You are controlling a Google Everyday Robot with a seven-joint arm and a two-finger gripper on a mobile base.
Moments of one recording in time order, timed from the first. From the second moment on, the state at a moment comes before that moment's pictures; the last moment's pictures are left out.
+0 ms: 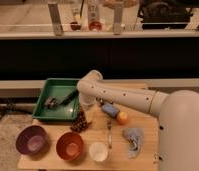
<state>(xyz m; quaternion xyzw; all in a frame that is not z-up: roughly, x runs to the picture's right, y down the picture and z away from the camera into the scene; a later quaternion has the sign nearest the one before) -0.069 0.118 0.843 -0.29 -0.14 -0.16 0.93</state>
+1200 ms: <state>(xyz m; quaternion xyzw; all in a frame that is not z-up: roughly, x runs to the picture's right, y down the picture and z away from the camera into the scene) -0.072 0.162 0.884 -0.35 -0.26 -0.14 0.89</state>
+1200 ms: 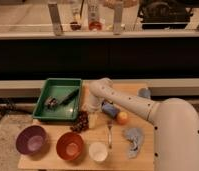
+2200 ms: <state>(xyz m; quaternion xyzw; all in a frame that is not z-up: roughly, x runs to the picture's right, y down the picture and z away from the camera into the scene) -0.082 0.167 0.897 -0.41 -0.28 -0.13 0.86</state>
